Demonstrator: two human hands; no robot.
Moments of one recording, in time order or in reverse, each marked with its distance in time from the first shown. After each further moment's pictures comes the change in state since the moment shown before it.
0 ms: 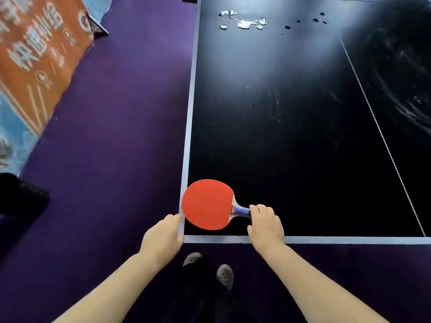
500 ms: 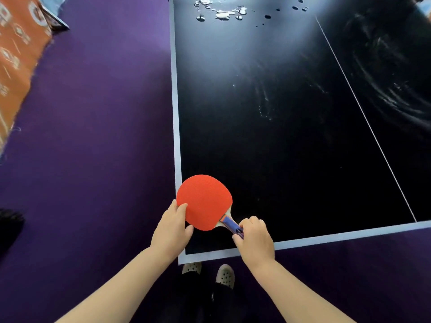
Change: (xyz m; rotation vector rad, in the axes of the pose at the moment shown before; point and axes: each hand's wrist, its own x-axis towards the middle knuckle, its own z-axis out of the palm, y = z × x) left_hand 0.077 -0.003 0.003 -0.192 0.028 0.132; right_hand 0.006 -0.041 0.004 0.317 -0.004 0.210
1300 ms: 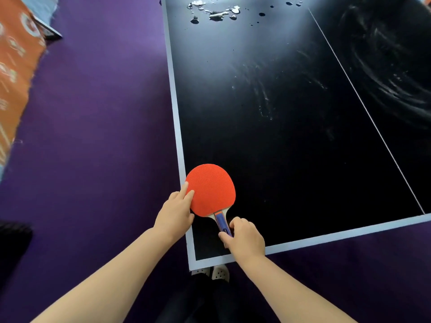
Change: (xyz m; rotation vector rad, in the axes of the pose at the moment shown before) left_hand 0.046 -0.002 -0.038 0.233 -0.095 0.149; right_hand 0.010 -0.049 0.000 0.118 -0.094 0.103
